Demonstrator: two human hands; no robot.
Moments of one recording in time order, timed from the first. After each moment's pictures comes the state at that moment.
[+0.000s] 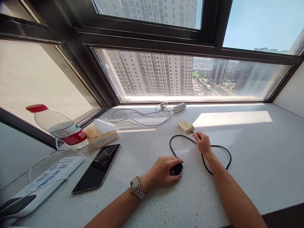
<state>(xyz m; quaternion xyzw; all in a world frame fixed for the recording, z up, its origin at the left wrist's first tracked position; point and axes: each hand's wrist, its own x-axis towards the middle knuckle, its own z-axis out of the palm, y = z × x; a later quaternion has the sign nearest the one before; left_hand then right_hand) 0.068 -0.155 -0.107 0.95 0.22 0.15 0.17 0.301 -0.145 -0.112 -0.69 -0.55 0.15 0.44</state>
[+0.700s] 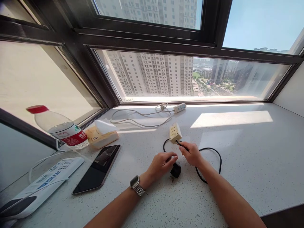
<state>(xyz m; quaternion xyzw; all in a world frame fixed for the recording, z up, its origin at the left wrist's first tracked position) 0.065 -0.142 -0.109 0.87 0.38 0.21 0.24 0.251 -0.166 -0.115 -0.51 -0.69 0.27 0.45</state>
